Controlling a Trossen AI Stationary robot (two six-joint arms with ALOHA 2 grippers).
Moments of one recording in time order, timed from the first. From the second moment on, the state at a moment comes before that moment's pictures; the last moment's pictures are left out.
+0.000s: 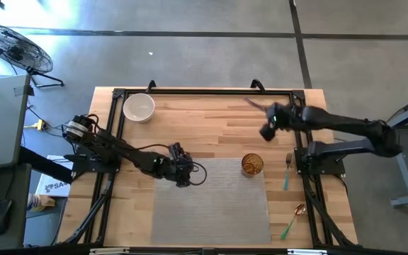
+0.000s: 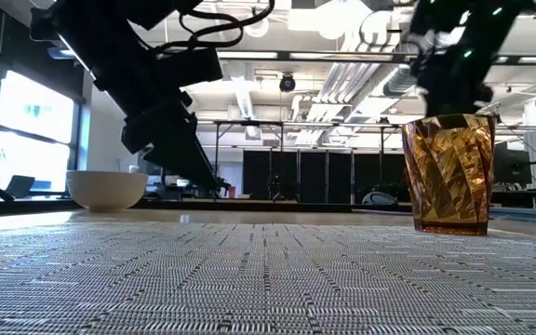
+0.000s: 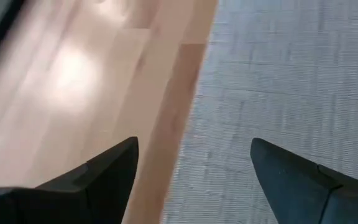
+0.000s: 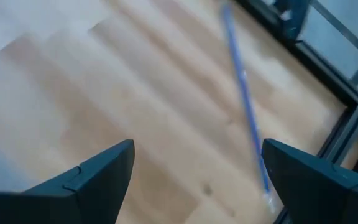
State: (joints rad) left arm -0.32 1.65 0.88 -0.21 -0.62 -0.31; right arm -0.37 1.02 0.79 -0.89 0.37 0.38
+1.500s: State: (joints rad) left arm -0.32 1.65 0.89 -0.24 -0.40 -0.29; right arm -0.93 1.79 0.97 -0.43 0.00 0.05
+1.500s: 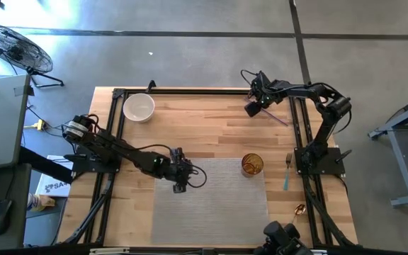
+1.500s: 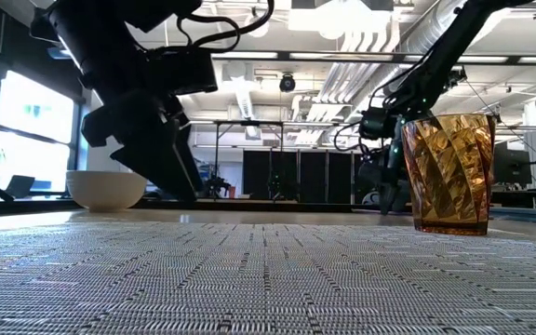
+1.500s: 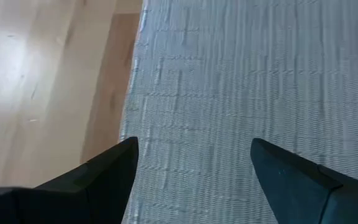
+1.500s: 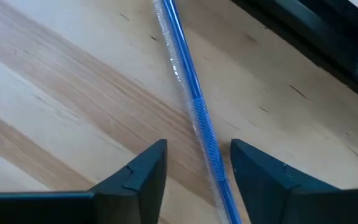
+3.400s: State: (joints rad) left arm -0.32 1.65 0.89 -0.21 -0.35 -0.29; right arm -0.03 1.06 0.97 -0.47 0.41 0.29
